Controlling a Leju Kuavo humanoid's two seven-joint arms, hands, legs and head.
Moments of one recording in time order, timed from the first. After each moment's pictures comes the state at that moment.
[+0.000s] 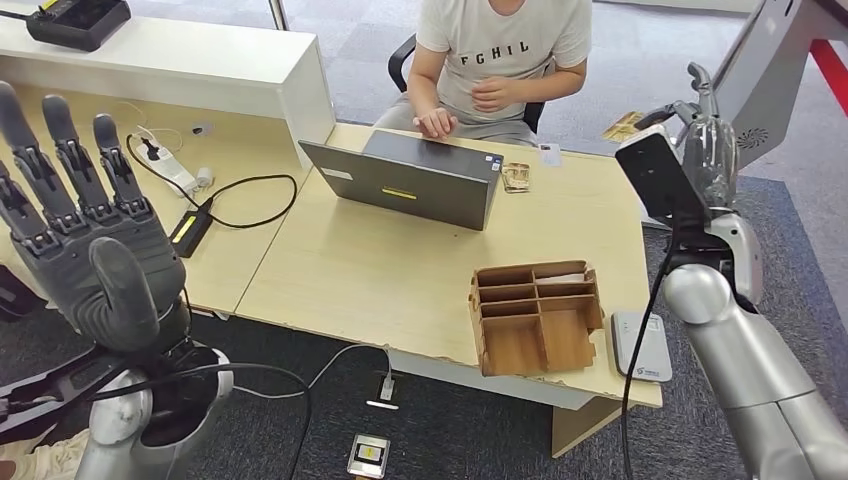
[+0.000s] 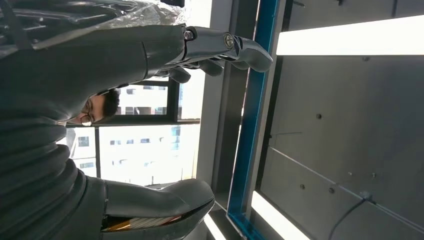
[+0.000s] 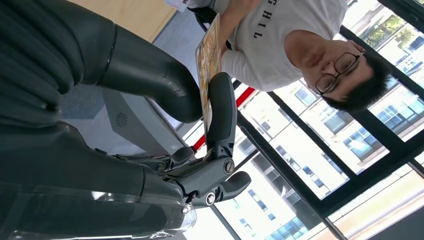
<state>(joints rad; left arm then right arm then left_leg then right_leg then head) -0.17 0.14 -0.48 -2.19 0.43 0.36 -0.70 -0.92 -0.19 0.62 -1.00 0.48 -0.42 -0.04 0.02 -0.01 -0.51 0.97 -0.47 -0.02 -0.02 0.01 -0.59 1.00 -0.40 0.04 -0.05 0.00</state>
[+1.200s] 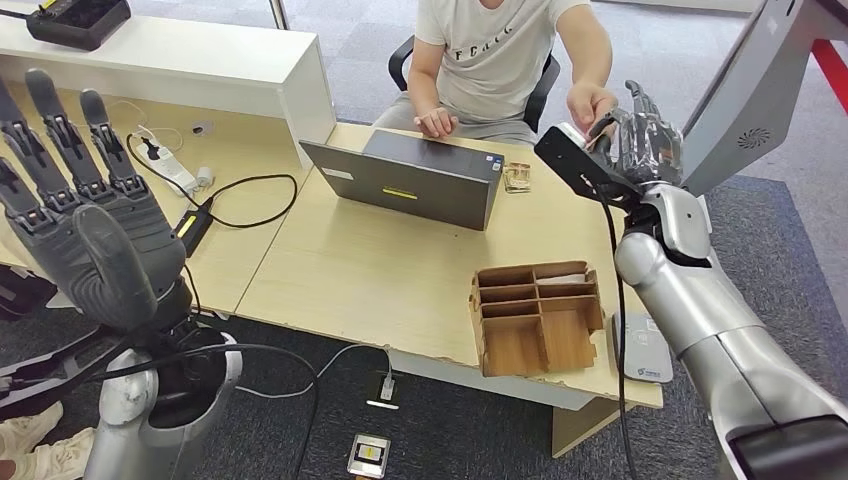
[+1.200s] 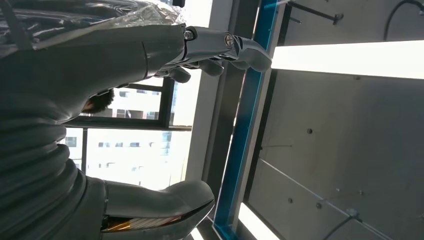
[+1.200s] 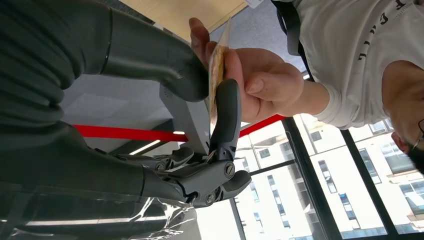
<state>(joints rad) -0.23 0.11 -0.48 -2.16 0.47 0.40 -0.70 -1.12 -0.03 0.76 -0.54 0.71 -0.37 0.08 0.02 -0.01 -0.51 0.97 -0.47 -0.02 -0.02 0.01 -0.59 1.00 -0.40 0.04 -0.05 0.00</state>
